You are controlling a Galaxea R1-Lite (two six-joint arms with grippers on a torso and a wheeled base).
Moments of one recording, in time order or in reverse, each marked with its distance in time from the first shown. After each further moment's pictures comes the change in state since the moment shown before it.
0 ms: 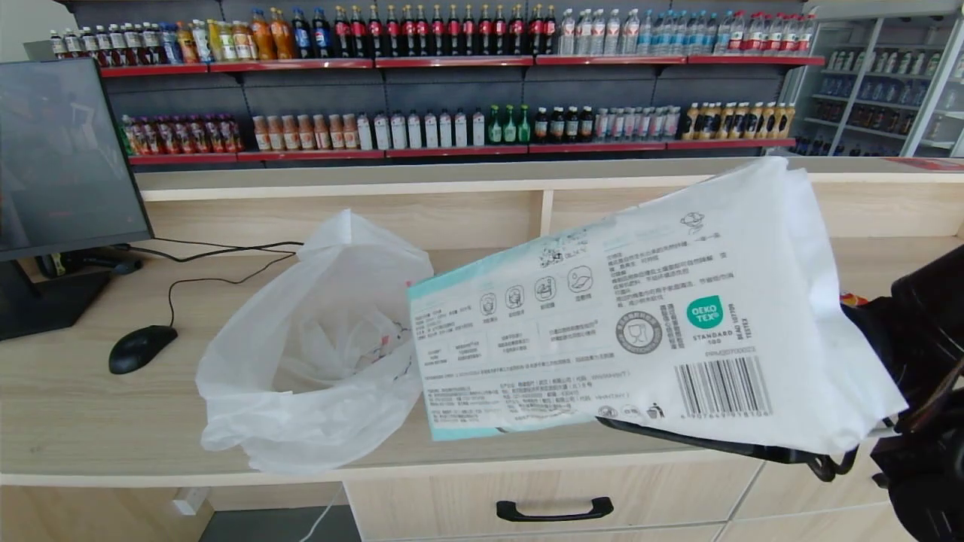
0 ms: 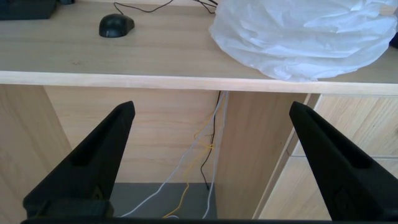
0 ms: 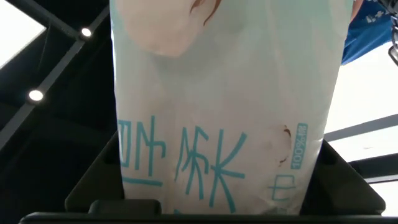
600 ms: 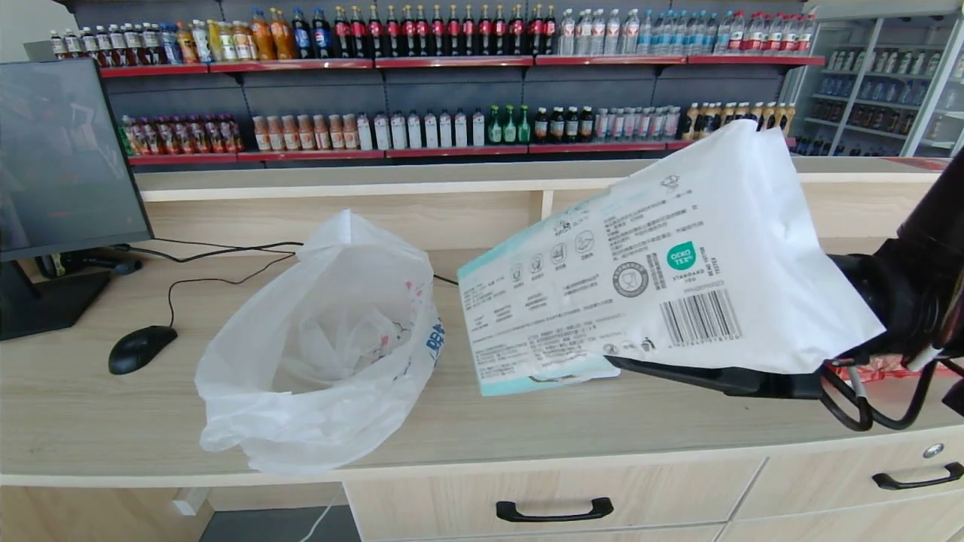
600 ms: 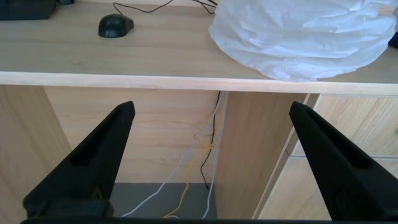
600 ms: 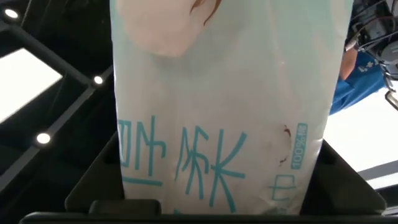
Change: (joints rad) left arm 0.000 0.000 0.000 0.000 0.000 0.000; right arm -0.082 -0.128 -0.172 0.611 -0.018 -0.266
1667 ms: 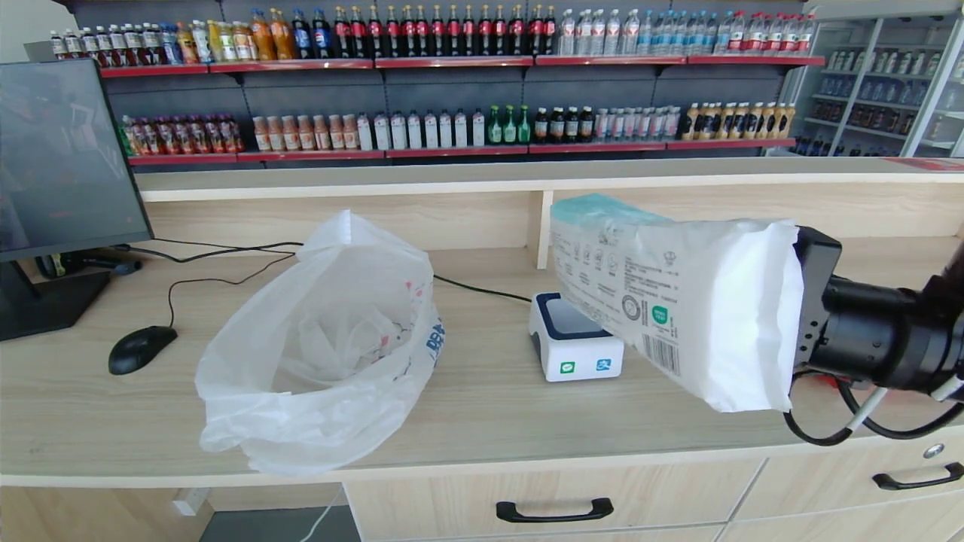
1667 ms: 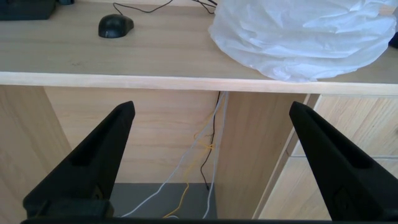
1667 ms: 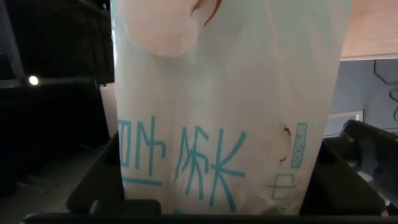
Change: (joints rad) left arm 0.000 0.000 0.000 0.000 0.000 0.000; right arm -0.054 -0.111 0.095 0.201 -0.351 -0.785
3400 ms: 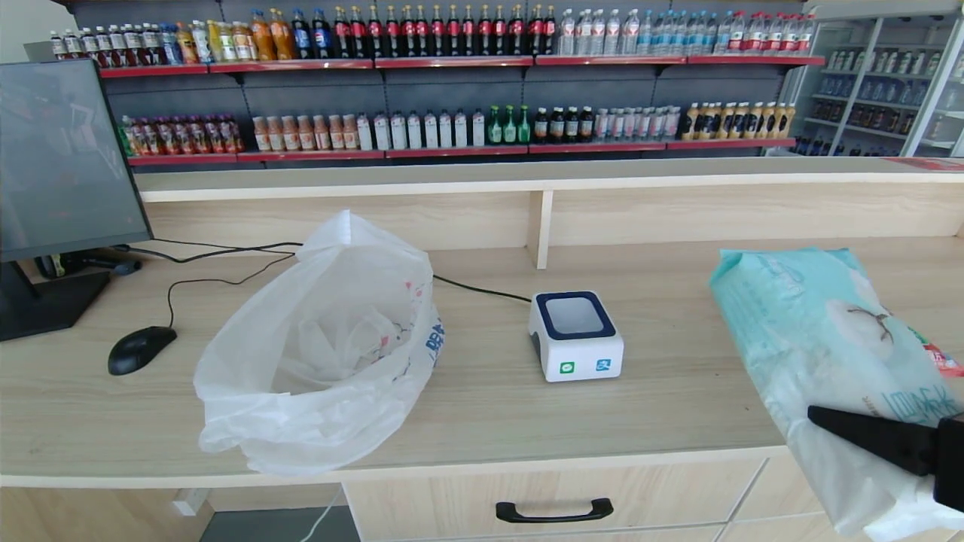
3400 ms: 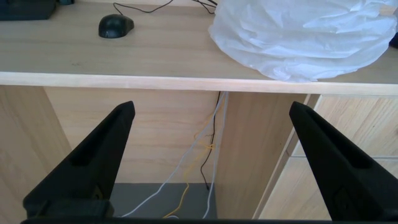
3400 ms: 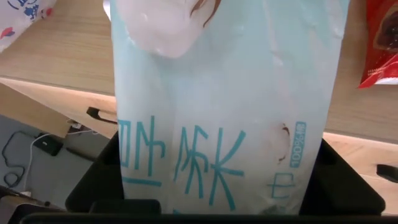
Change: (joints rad) left arm 0.000 0.000 0.000 0.000 0.000 0.000; right arm -0.195 -0.440 0.127 0.771 -0.603 -1.623
